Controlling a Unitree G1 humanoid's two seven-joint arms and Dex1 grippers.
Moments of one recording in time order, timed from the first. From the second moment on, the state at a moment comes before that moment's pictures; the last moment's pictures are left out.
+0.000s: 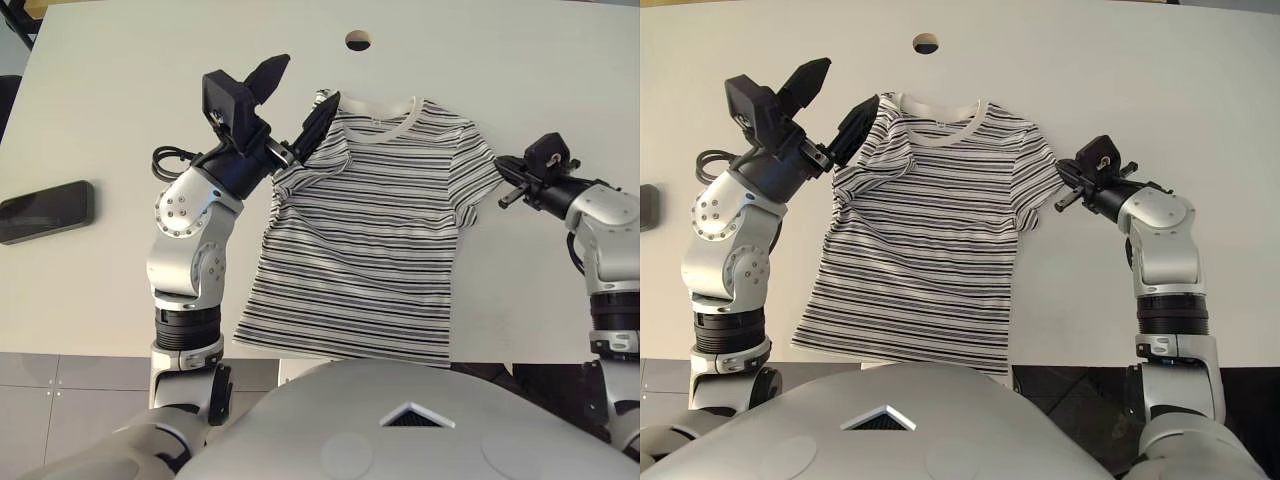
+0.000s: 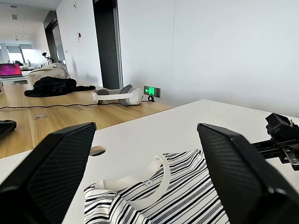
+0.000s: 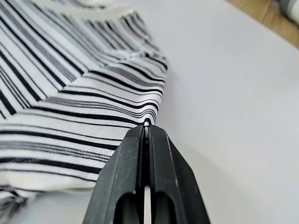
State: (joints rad) left arm -0.07 0.27 0.01 -0.29 -0.37 0.24 -0.56; right arm -0.15 -0.59 0.02 0.13 0.08 0.28 0.68
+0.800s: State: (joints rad) left arm -0.07 0.24 0.00 -0.26 -0.41 0.27 -0.56; right arm -0.38 -0.31 0.19 0.10 0.14 0.46 0.64
